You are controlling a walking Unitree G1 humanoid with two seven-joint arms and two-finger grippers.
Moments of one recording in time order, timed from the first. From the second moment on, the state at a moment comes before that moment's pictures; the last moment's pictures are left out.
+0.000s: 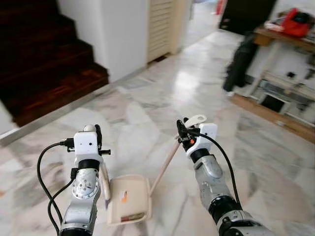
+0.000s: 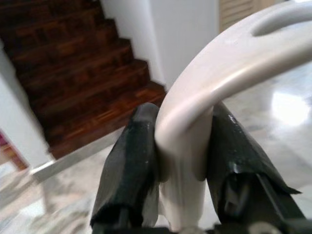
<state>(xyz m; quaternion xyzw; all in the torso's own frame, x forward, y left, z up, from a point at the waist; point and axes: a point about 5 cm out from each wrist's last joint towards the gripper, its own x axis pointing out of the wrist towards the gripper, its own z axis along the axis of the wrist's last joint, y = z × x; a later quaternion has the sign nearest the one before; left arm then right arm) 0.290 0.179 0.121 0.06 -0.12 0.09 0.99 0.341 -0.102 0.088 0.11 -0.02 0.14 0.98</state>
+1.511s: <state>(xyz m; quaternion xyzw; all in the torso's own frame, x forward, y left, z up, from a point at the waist) 0.289 0.182 0.119 0.07 -0.11 0.09 0.99 0.338 -0.104 0.079 0.13 0.00 0.13 0.98</state>
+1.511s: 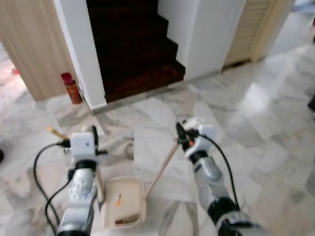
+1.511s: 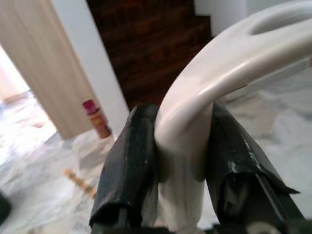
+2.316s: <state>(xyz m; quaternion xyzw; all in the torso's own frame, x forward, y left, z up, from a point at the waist) 0.288 0.191 0.119 0.08 -0.10 0.10 0.99 0.339 -0.089 0.081 0.13 0.00 0.16 0.98</state>
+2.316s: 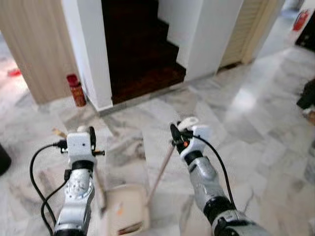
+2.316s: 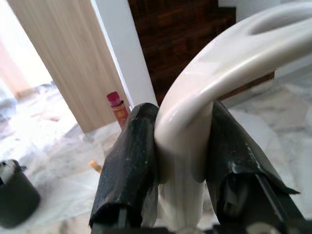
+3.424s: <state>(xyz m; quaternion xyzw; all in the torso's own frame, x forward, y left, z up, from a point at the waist) 0.289 0.182 0.119 0.07 -0.11 0.09 0.99 0.337 -0.101 0.075 0.13 0.01 0.15 0.98</state>
